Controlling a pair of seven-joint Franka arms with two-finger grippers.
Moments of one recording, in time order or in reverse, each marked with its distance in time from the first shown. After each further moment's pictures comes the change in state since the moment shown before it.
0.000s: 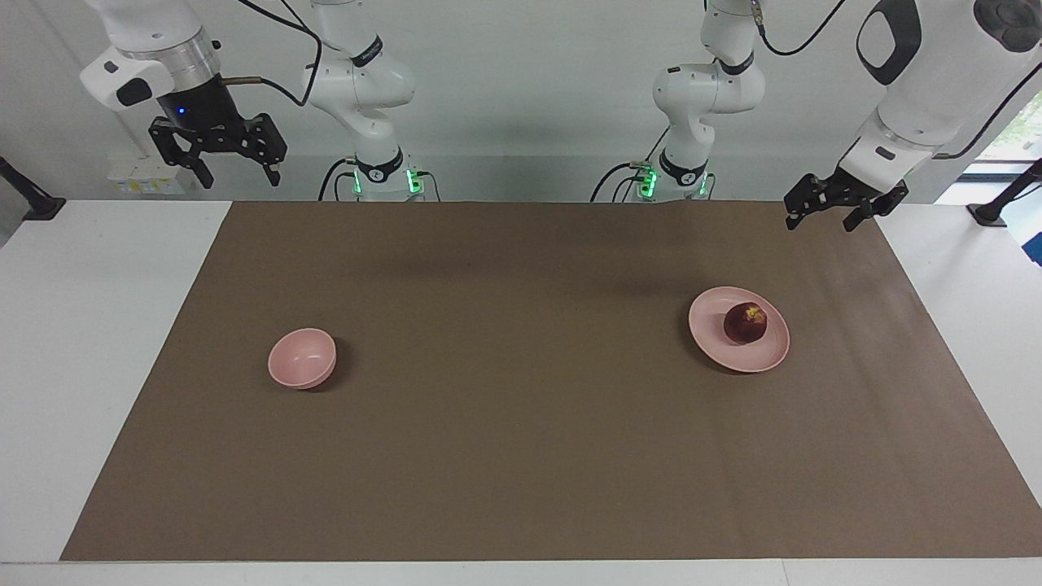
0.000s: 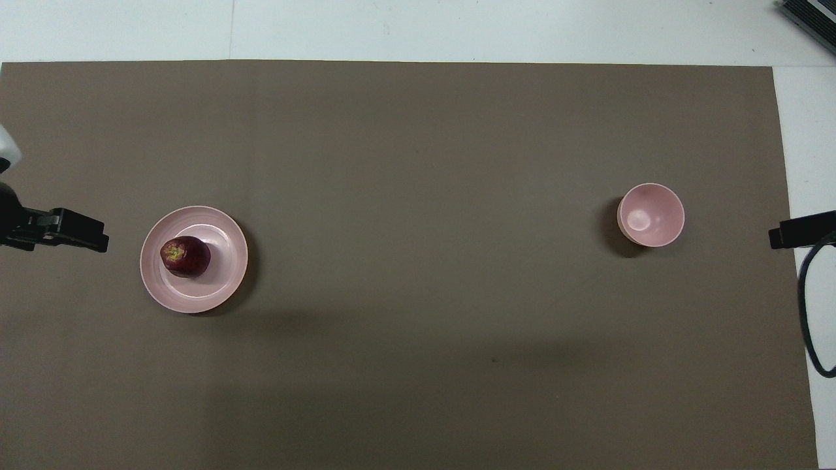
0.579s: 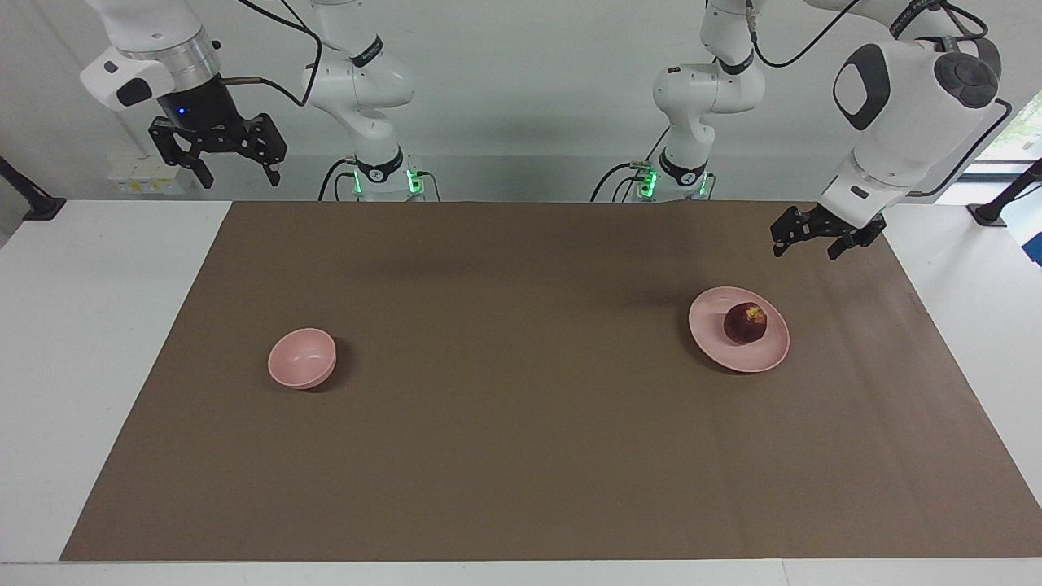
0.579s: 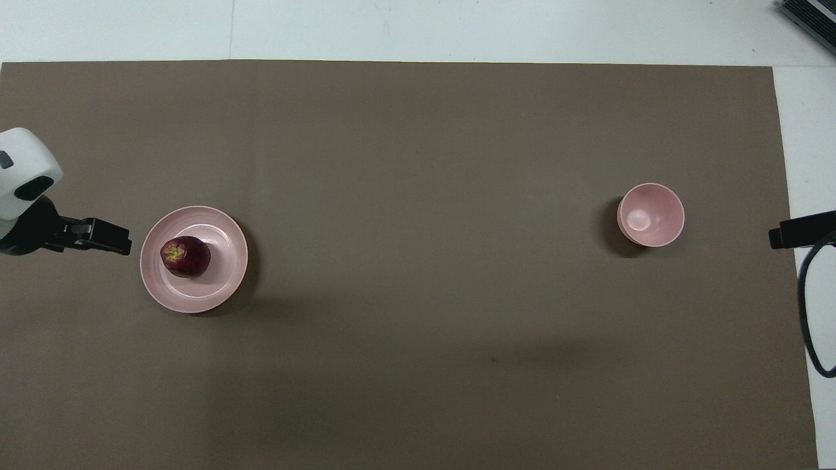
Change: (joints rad) left arm 0.003 -0.009 0.008 -0.155 0.000 0.160 0.050; right arm 0.000 0.000 0.000 0.000 0.000 0.000 0.000
